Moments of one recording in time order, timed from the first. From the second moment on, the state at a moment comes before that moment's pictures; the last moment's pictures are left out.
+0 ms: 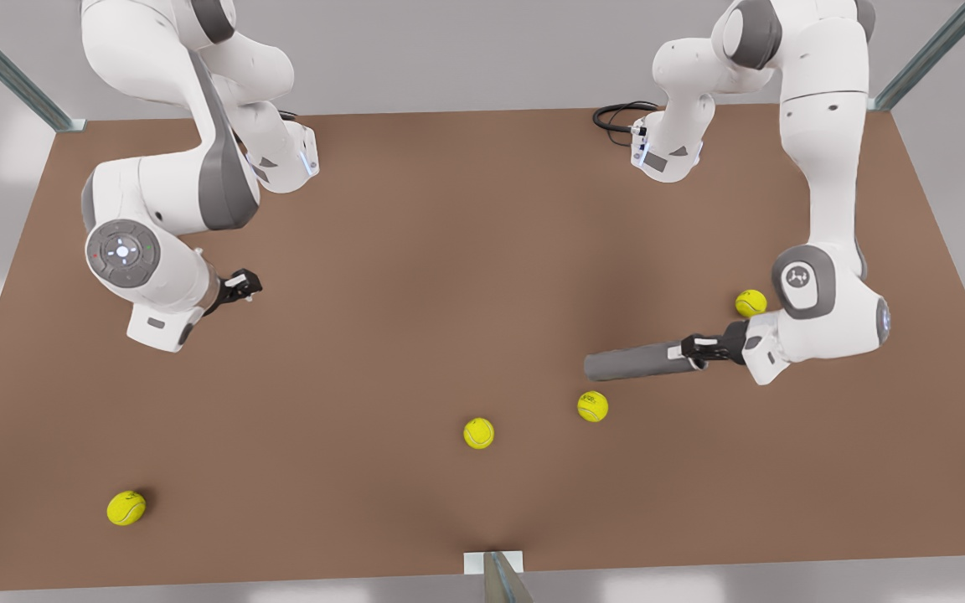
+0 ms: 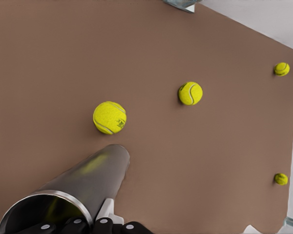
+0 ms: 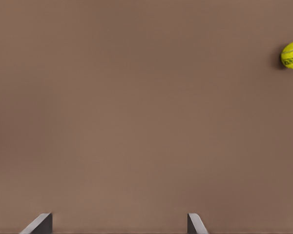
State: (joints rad) left arm -0.07 0.39 0.04 -1.70 -0.71 1.88 0.31; right arm 0.18 0.27 0.05 -1.36 -0.12 1.38 -0.21
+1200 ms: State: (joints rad) left arm -0.07 0.37 0.04 -1.66 -0.04 1.99 -0.11; right arm 0.20 0.28 0.04 -1.33 -0.11 1.34 -0.21
